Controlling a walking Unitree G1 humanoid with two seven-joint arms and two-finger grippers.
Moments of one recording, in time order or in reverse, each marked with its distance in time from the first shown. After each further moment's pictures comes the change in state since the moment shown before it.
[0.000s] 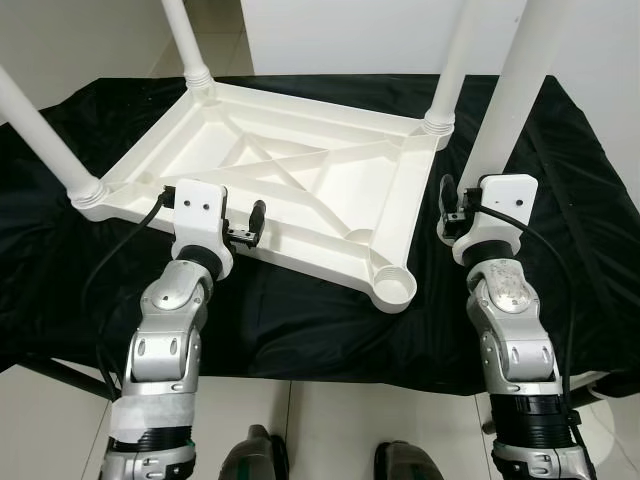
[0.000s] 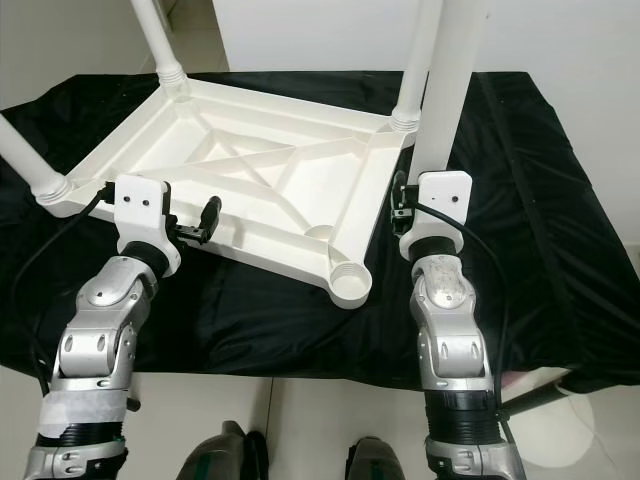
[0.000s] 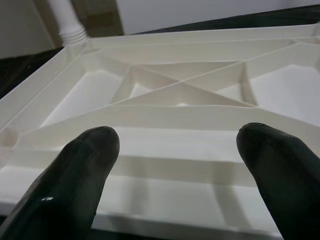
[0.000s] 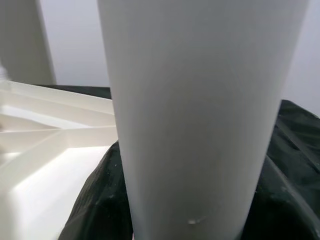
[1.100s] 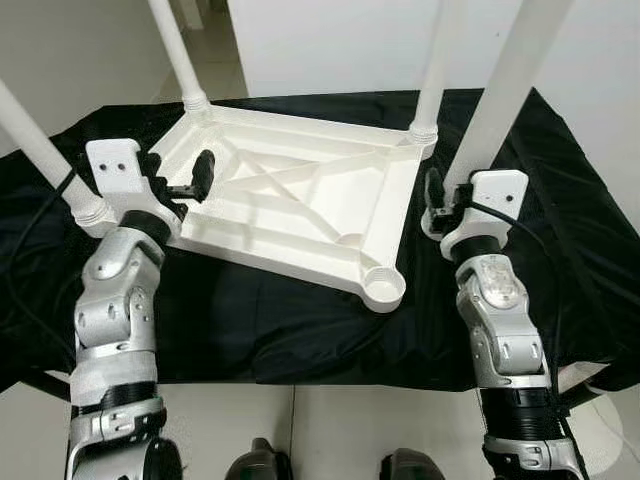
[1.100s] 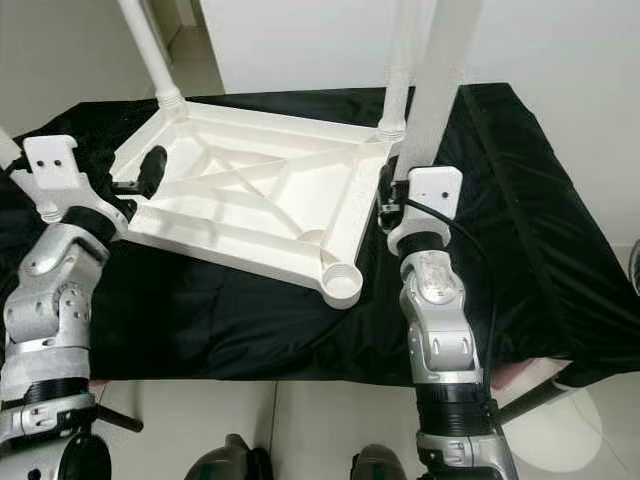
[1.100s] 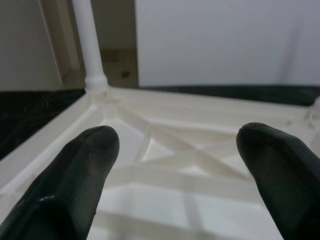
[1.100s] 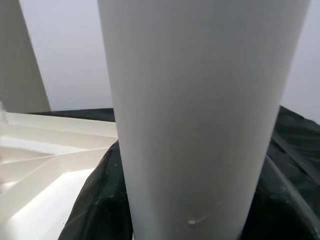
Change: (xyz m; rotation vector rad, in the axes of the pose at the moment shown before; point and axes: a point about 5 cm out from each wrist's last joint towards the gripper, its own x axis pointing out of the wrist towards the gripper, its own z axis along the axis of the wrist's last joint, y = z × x) left arm 0.006 0.042 0.019 -0.138 -0.140 0.016; right arm 0.004 0.000 -0.001 0.079 -0.013 0.002
